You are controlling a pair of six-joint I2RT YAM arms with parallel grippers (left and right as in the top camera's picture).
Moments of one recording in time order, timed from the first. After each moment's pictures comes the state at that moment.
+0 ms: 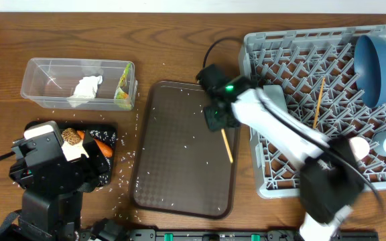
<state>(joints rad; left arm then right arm) -0.47 0.68 1.28 -1.25 -0.66 -0.46 0.62 1.83 1.48 -0.96 0.05 0.36</state>
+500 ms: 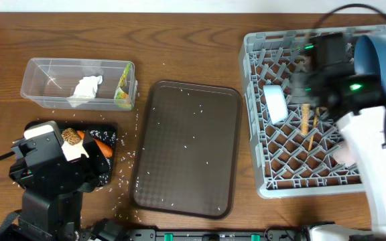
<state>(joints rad) -0.47 0.68 1.28 -1.25 -0.66 -0.46 0.11 1.47 1.49 -1.08 0.24 0.18</state>
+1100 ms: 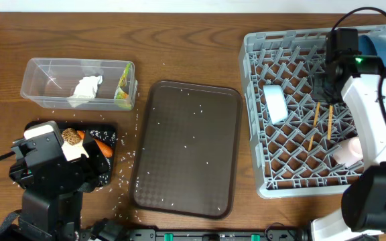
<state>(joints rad) -0.47 0.68 1.28 -1.24 -0.66 -0.46 -0.02 1.73 1.48 -1.03 0.34 0.10</state>
